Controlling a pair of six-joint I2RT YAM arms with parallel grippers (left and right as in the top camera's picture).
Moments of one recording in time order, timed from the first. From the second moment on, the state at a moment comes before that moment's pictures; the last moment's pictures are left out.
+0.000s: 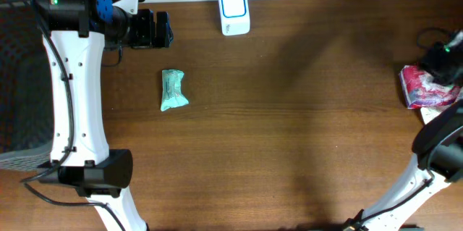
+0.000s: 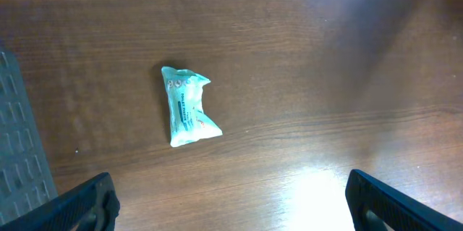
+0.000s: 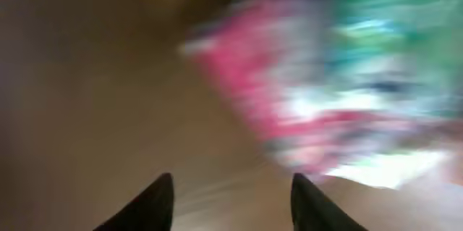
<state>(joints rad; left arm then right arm) -0.07 2.02 2.55 -1.66 0.21 -0.05 -0.55 2.21 2.10 -1.27 -0.18 0.14</state>
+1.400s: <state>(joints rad) -0.07 2.02 2.55 -1.65 0.21 -0.05 -0.16 2.25 2.11 -1.33 -0.25 0.20</state>
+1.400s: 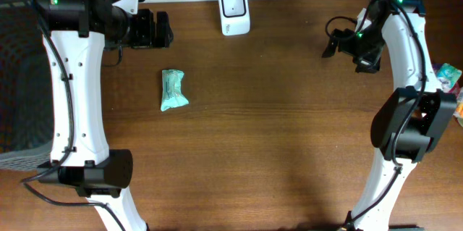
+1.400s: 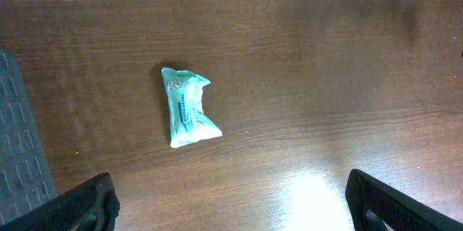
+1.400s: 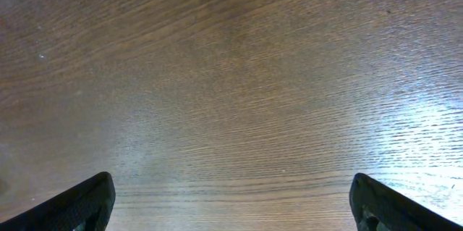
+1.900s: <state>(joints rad) -0.11 2.03 2.55 -1.68 0.25 -0.05 -0.16 2.25 2.11 -1.33 -0.25 0.20</state>
